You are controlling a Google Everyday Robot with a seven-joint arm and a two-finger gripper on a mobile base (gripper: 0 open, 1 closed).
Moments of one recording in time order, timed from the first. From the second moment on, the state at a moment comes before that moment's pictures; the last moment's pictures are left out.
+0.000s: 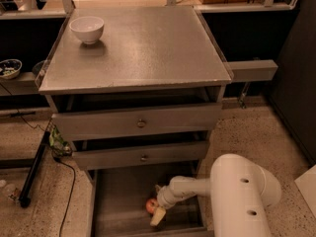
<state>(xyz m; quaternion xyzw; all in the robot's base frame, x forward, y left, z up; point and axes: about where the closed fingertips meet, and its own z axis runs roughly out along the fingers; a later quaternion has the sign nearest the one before) 0.545 0.012 0.150 -0.63 0.73 0.19 0.20</state>
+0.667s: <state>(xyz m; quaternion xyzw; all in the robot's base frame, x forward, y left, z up) 0.535 0.033 0.134 -0.63 0.72 0.22 0.20</state>
